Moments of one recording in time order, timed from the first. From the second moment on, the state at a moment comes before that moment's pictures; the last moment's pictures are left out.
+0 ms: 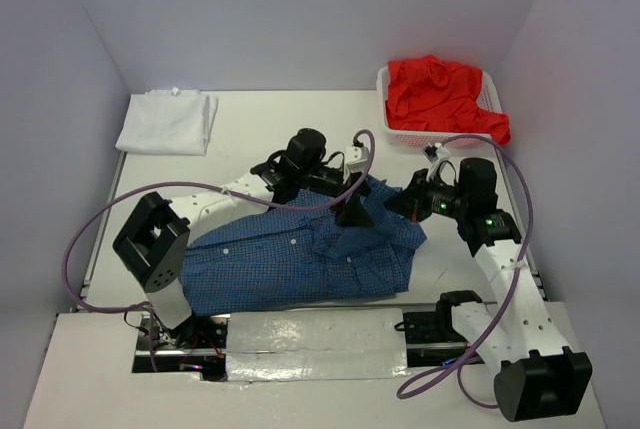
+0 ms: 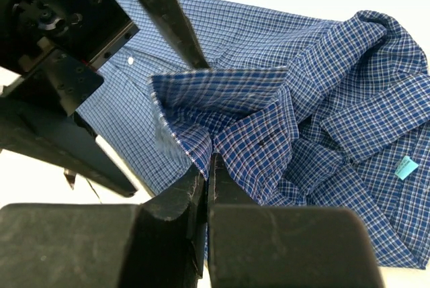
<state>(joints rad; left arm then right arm) -0.76 1.71 1.25 0.09 0.90 0.04 0.06 0.83 0.72 -0.43 -0.77 0.17</state>
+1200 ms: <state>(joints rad) -0.74 1.60 1.19 0.07 0.93 -0.01 0.10 0.76 0.78 -0.60 -0.81 0.09</state>
